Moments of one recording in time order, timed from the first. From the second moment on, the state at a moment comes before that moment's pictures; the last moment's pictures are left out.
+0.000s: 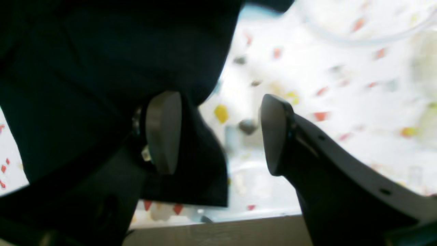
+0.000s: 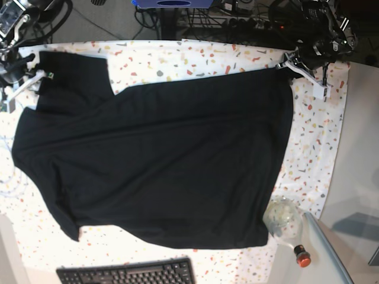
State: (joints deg) left arm 14.9 -3.8 -42.8 76.0 -27.1 -40.5 53.7; right arm -10.4 -2.3 49.1 88.8 -0.6 40.3 -46.3
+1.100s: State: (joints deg) left arm 14.9 -3.9 -42.6 76.0 -26.9 -40.5 53.7; right arm 5.8 -0.4 59.2 69.6 0.8 40.1 -57.3
